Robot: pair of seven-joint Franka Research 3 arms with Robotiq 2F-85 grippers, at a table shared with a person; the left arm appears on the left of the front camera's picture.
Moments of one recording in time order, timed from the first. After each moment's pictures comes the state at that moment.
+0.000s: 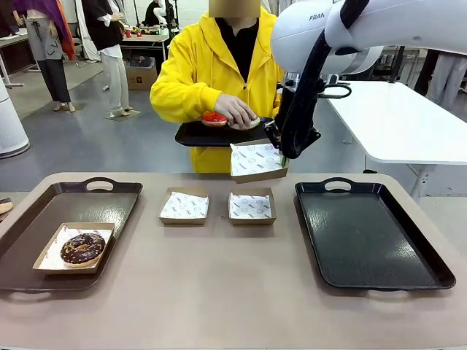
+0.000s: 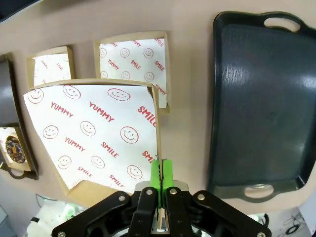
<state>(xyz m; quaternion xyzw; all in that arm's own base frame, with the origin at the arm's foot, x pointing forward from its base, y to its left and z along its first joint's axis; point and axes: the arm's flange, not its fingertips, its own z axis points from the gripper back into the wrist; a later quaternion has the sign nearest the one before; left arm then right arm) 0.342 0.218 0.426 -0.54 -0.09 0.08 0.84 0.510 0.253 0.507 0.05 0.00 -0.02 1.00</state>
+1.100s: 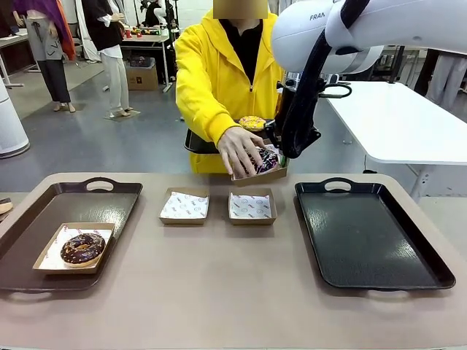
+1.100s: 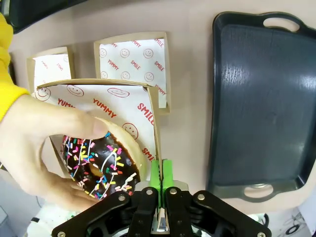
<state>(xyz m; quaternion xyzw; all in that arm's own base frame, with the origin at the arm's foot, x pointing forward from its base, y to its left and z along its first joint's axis) 0.343 0.218 0.426 -0.54 -0.09 0.08 0.84 0.510 0.252 0.509 0.05 0.00 -0.02 1.00</state>
